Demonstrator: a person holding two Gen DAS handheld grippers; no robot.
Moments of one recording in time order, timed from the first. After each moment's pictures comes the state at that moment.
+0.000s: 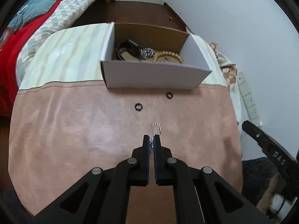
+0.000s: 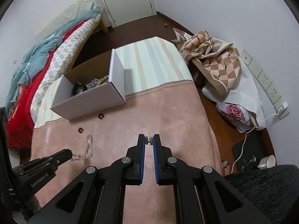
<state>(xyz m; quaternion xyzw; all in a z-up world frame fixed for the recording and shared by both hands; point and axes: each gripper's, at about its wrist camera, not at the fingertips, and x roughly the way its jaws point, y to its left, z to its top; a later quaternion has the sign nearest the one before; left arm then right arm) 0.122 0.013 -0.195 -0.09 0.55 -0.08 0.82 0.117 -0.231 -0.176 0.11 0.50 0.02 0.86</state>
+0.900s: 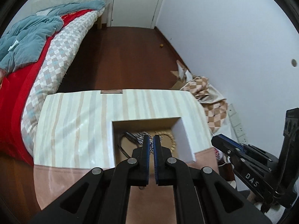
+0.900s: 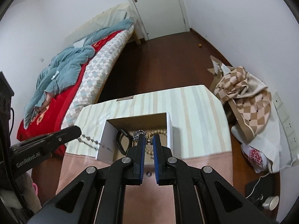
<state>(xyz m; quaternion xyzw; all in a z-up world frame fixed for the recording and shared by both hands) 0.252 0.034 -0.088 -0.08 0.49 -0.10 0.86 0.239 -0.173 -0.088 0.09 0.47 0.13 0.87</state>
